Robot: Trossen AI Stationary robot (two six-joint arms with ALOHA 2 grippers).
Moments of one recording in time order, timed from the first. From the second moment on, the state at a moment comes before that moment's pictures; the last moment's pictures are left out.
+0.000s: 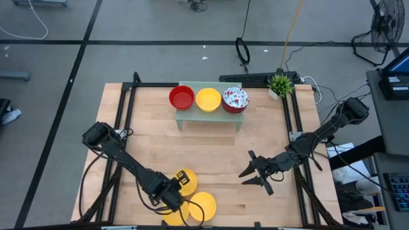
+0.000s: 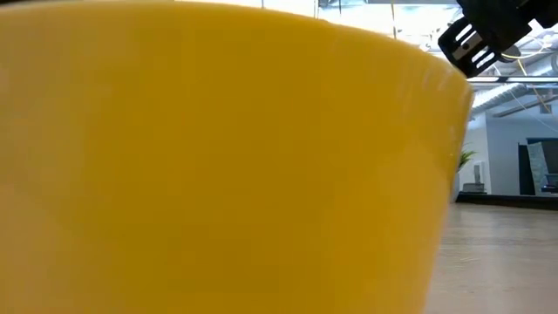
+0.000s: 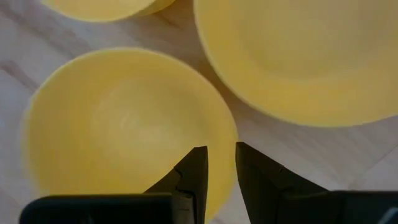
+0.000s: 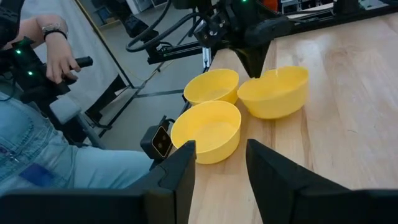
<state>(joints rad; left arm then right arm) -0.65 1.87 1.33 -0.85 -0.14 0.35 0.60 1.14 0.45 0.45 0.19 0.43</state>
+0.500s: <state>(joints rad) -0.65 1.87 1.31 -0.81 -0.21 0.34 0.60 1.14 0.45 0.45 0.19 0.40</state>
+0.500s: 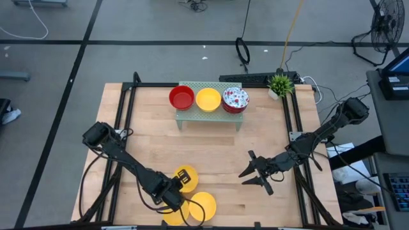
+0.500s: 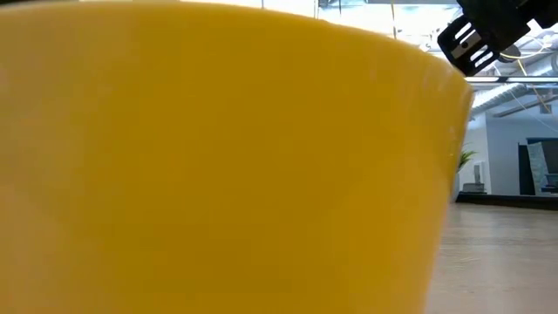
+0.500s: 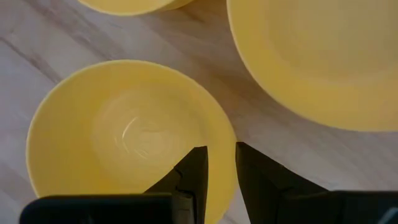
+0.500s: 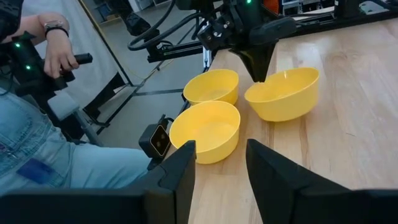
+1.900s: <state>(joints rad) -0.54 1.89 1.32 -0.72 -0.15 0.14 0.60 1.14 0.45 0.45 0.18 0.34</state>
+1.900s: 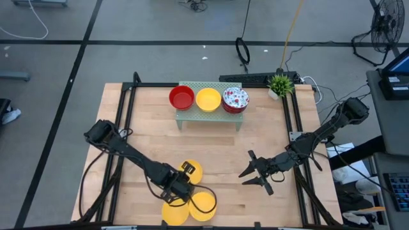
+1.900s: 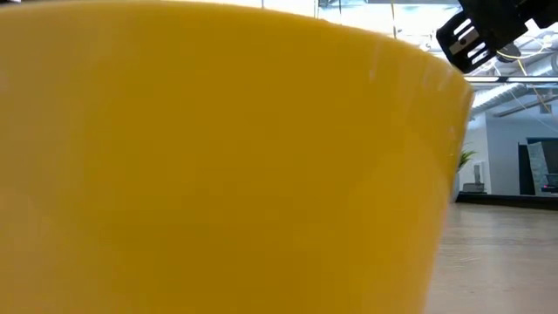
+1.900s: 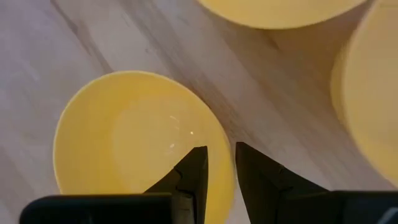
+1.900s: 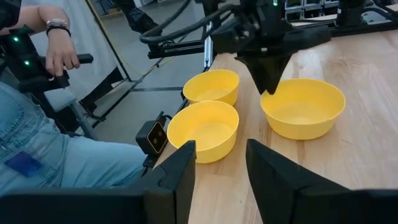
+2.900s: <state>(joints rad) -0.51 1.91 1.49 -0.80 -0.29 0.20 0.60 1.14 0.45 0.43 0.18 0.32</state>
